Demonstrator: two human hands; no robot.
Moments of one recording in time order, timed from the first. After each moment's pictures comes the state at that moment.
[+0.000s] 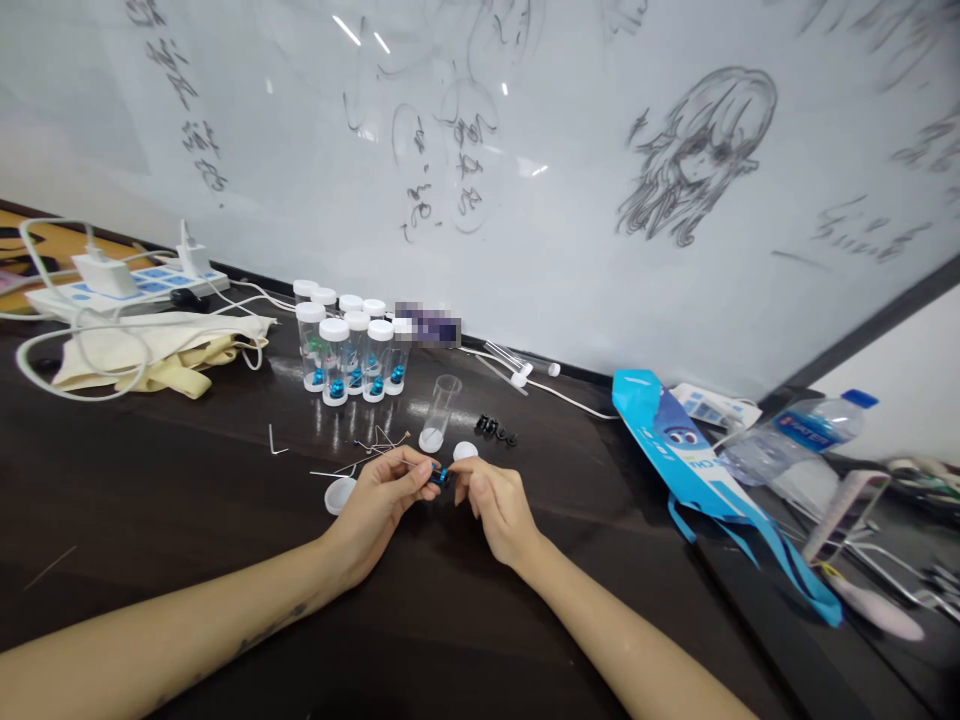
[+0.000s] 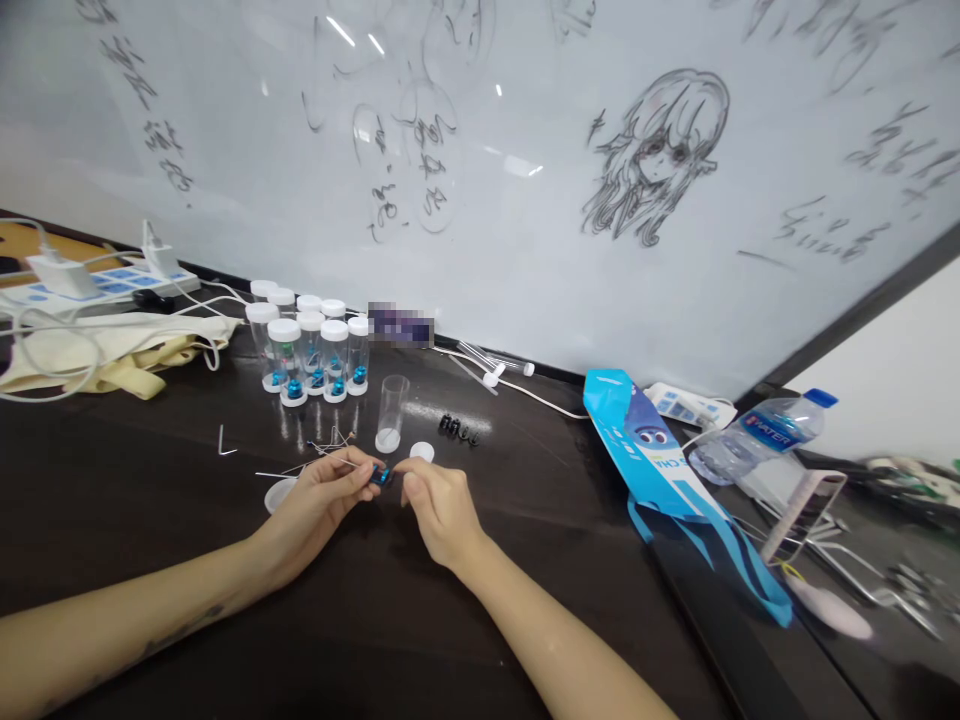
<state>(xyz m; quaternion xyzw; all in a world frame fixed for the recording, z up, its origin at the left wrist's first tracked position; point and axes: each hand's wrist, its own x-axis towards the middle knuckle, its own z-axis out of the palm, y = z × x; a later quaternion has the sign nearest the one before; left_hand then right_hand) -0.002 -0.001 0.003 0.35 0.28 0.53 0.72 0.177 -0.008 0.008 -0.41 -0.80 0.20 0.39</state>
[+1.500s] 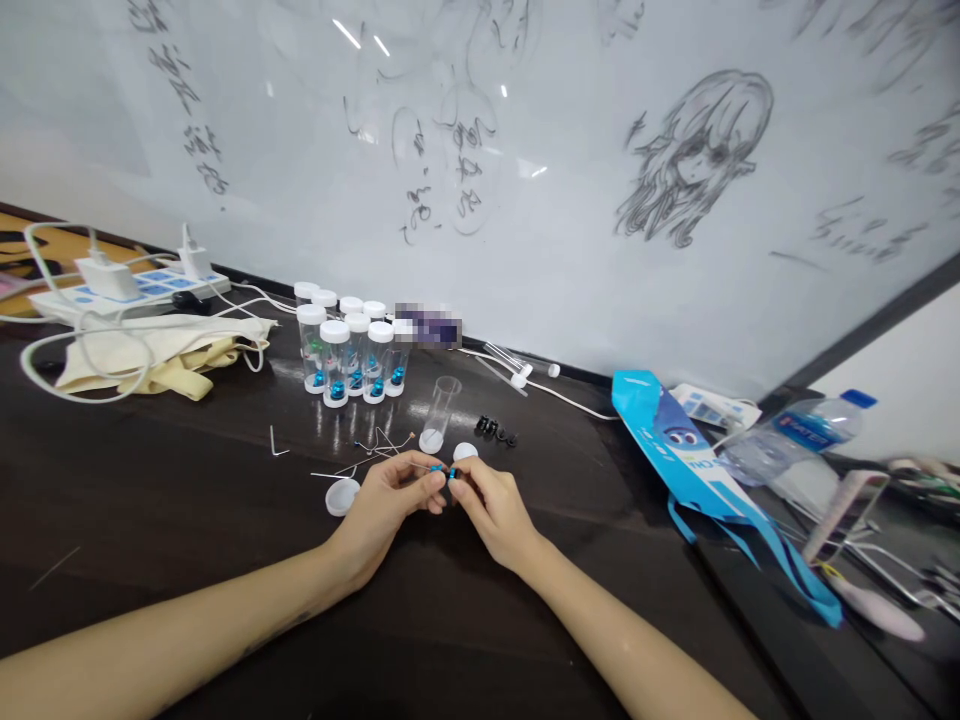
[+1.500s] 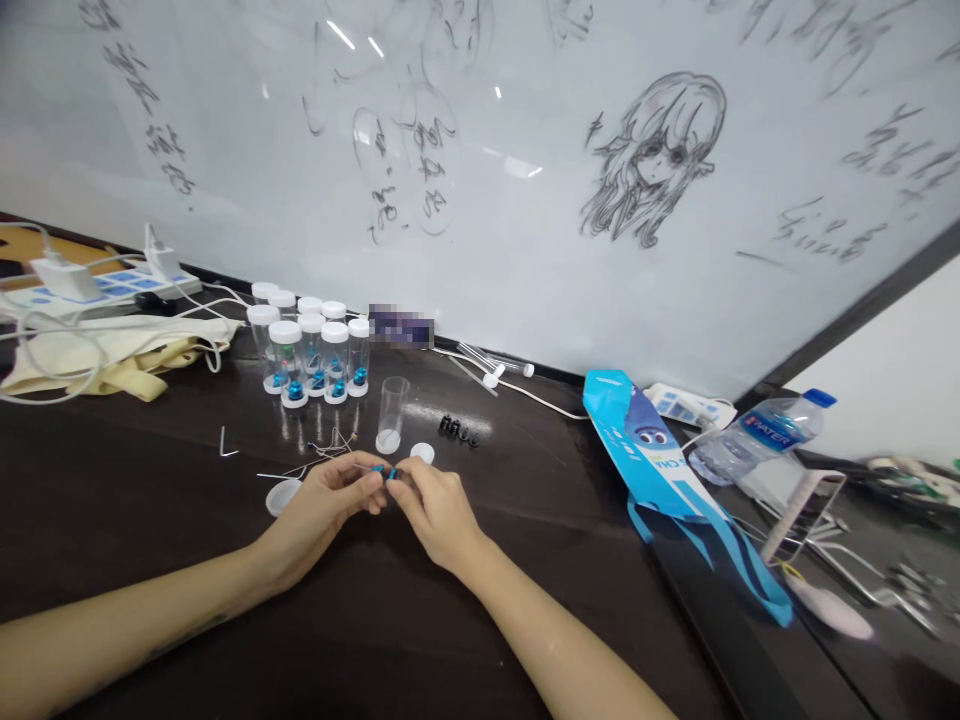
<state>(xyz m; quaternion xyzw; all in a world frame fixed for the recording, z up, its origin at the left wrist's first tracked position) 0.000 -0.005 0.007 0.42 0.28 0.51 0.70 0.174 -0.009 0.014 -0.43 -0.82 0.18 0.33</state>
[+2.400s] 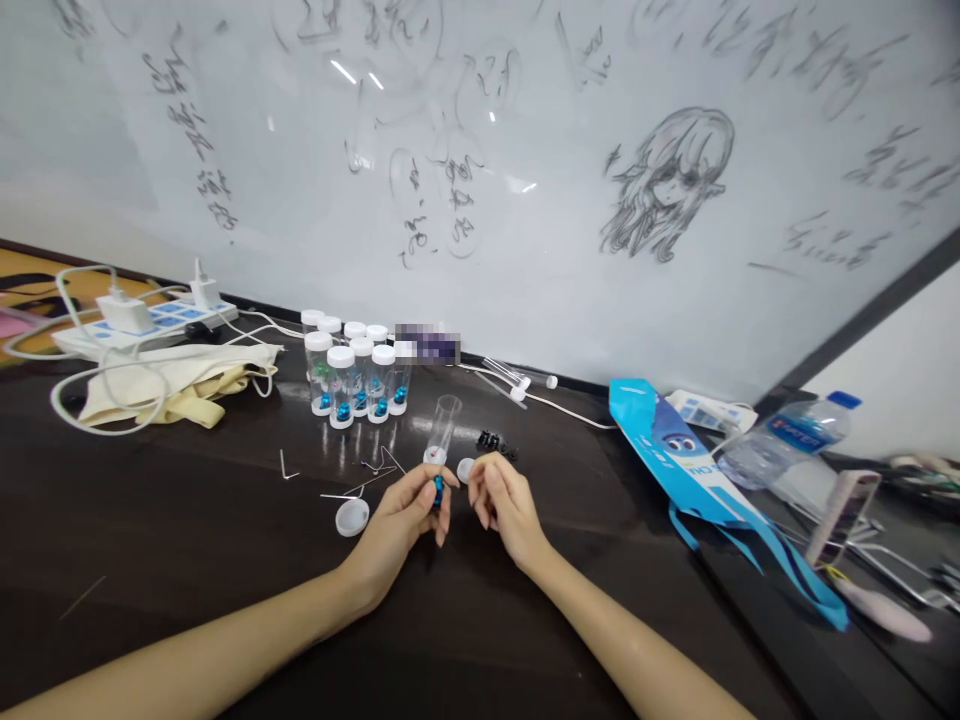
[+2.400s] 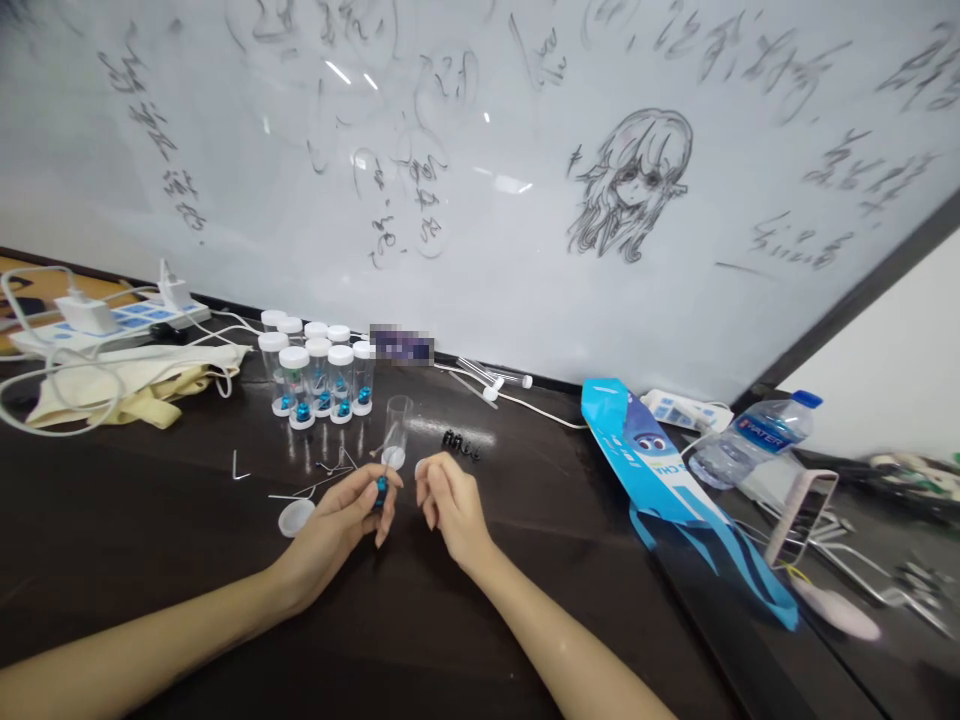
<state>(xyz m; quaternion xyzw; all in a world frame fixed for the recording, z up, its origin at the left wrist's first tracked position) 0.003 -0.008 0.008 0.45 0.21 0.50 0.72 0.174 -0.001 0.011 -0.40 -0.66 0.39 0.50</state>
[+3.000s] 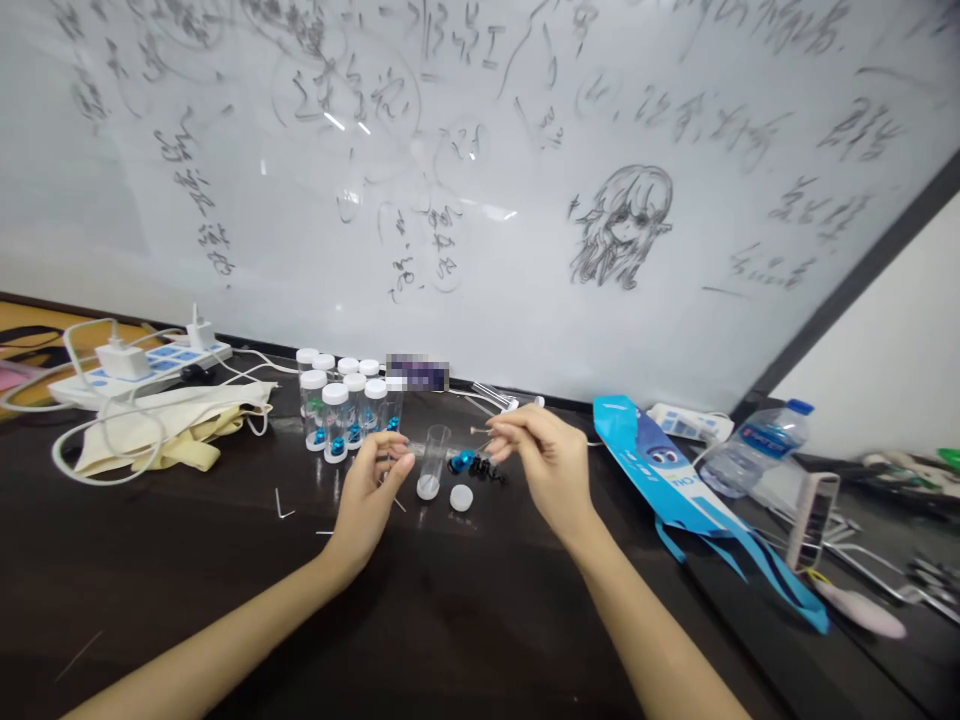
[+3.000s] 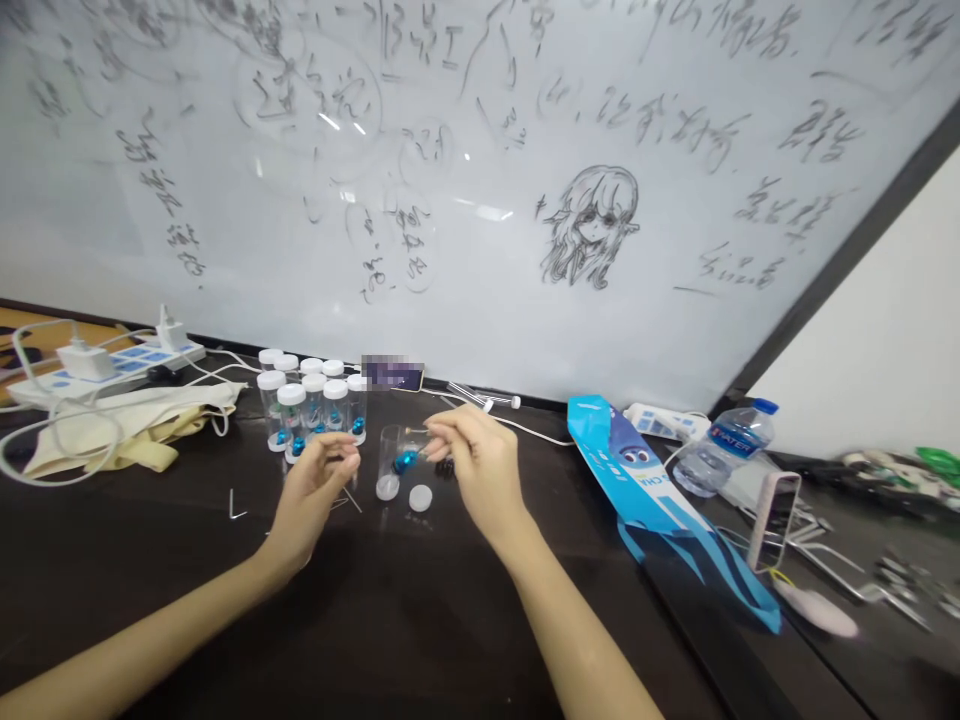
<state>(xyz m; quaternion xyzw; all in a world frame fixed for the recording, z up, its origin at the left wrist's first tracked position) -0.020 0.035 0.037 0.57 0.35 0.63 0.40 0.173 -0.004 0.137 -0.39 -0.73 0.10 0.56</state>
